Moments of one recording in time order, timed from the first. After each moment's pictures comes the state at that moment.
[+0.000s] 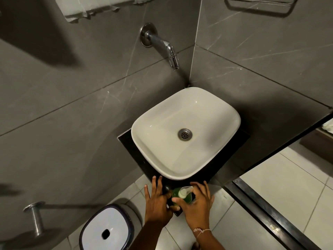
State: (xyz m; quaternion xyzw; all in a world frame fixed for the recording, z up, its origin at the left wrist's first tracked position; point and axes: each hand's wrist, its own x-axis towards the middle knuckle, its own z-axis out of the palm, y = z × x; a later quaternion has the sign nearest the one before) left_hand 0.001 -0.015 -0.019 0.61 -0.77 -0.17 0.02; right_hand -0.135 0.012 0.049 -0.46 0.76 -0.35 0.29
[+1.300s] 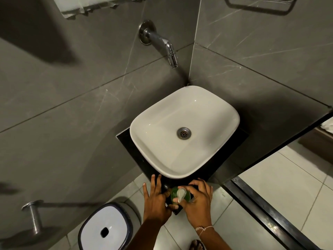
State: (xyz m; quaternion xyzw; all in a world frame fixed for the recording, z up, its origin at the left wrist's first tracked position) left_hand -0.001 -0.015 -0.010 0.61 -0.77 -0.18 0.00; right_hand -0.149 0.009 0.043 -0.55 0.73 -0.33 0.25
